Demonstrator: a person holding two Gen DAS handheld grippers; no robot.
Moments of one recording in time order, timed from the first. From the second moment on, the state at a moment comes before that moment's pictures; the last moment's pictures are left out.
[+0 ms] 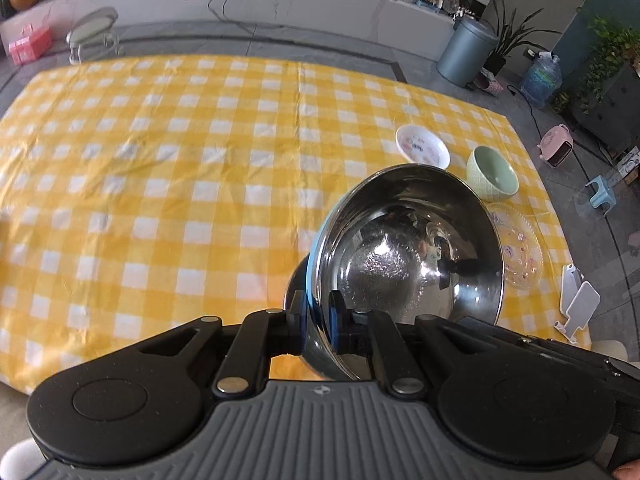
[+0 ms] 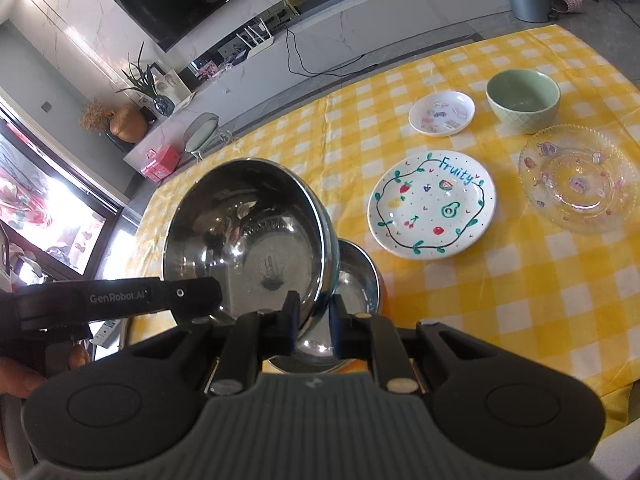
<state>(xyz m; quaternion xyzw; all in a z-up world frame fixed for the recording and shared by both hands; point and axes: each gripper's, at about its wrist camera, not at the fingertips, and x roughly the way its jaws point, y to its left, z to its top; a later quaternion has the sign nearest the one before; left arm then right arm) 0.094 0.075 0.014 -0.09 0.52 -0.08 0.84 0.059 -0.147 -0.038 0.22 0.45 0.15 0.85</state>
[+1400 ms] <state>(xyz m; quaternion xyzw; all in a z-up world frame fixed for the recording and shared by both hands) 0.114 0.063 -0.028 -0.09 0.62 -0.07 0.77 0.081 -0.149 -0.080 0.24 0.50 0.10 0.83</state>
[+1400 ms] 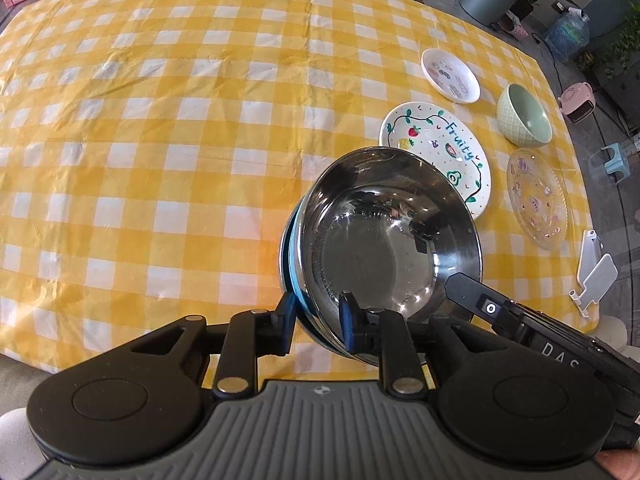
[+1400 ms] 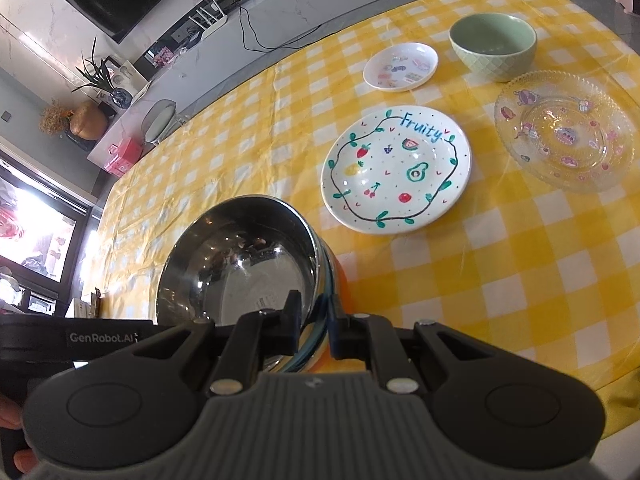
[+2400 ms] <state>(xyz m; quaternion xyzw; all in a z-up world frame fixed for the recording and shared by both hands) 0.102 0.022 0.046 -0.10 0.49 -0.14 0.85 0.064 -0.200 -0.020 0.19 0.41 0.05 0.89</state>
